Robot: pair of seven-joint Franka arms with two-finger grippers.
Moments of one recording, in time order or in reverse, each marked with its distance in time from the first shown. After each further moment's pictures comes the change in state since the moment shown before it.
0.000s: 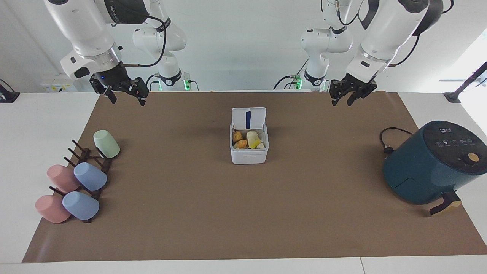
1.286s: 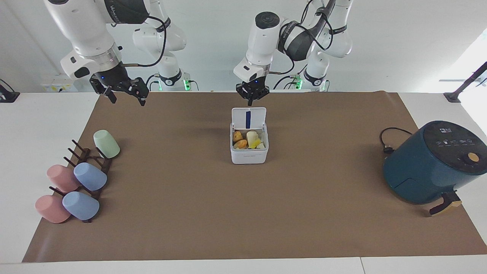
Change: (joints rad) left arm -0.497 0.029 0.007 -0.315 -0.027 0.481 -0.437; right arm 0.000 0.000 0.000 0.000 0.000 0.000 0.000
